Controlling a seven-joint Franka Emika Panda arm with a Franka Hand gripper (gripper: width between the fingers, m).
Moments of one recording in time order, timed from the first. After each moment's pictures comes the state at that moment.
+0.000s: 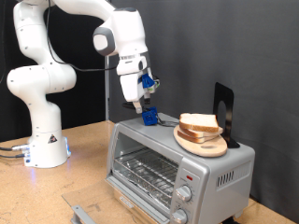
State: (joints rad) arm 0.07 -0.44 0.29 -2.62 0.28 2.41 0.29
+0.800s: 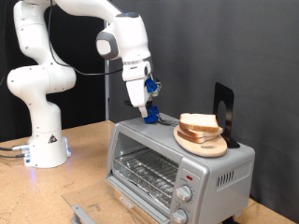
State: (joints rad) arm 0.10 -0.40 0.29 -2.60 0.35 2.39 0.18
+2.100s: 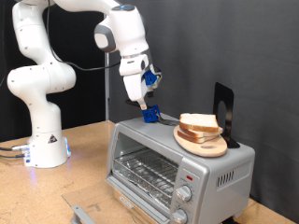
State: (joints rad) arm 0.11 -0.46 0.26 -2.57 0.44 2.28 0.21
